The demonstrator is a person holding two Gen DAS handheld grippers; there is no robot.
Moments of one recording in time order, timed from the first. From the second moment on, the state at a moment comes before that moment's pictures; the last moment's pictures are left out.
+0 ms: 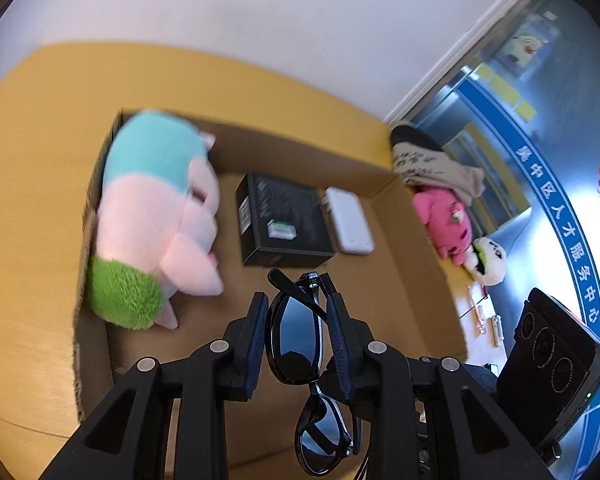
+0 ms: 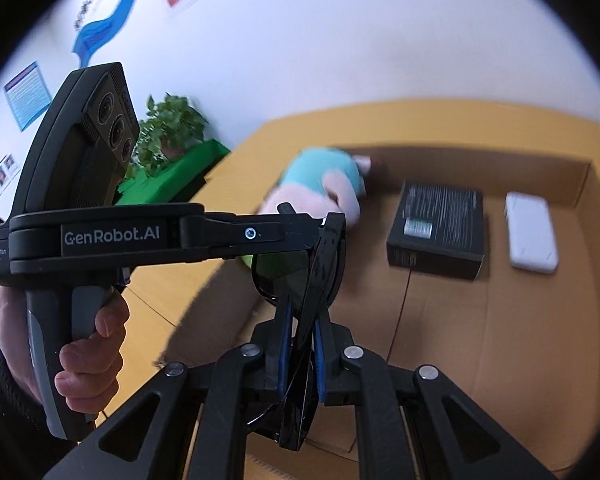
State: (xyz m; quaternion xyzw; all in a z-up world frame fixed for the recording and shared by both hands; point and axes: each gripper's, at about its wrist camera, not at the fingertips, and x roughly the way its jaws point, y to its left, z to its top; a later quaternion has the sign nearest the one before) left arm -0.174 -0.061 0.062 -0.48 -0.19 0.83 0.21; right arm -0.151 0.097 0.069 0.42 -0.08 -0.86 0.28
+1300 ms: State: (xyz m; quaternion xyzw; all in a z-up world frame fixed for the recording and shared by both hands) left arm -0.055 -0.059 0.120 -0.33 -0.07 0.94 0.08; right arm -0.063 0.139 0.074 0.39 -0.01 -0.90 0.21
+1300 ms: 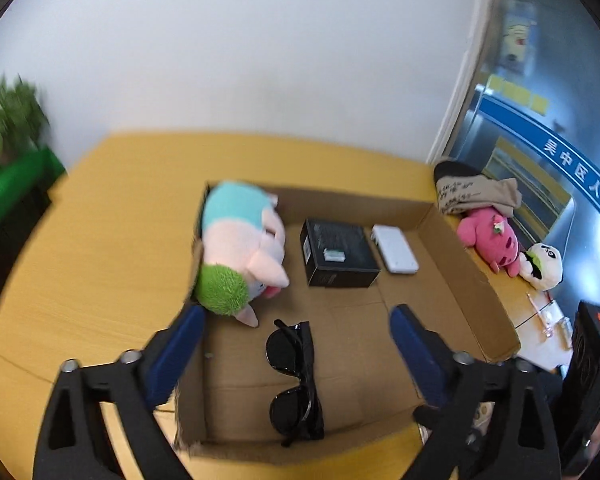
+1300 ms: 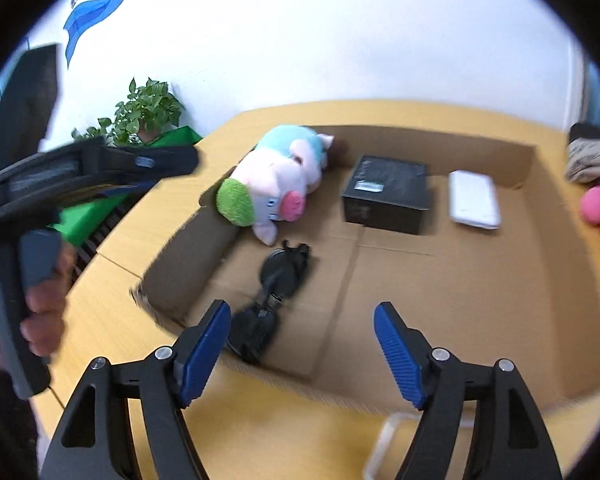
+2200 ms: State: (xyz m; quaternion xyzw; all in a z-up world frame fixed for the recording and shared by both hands) left arm 0.058 0.026 0.141 -0.27 -0.06 0.96 0.08; right arm 0.025 0.221 0.114 0.33 0.00 -0.93 0.16
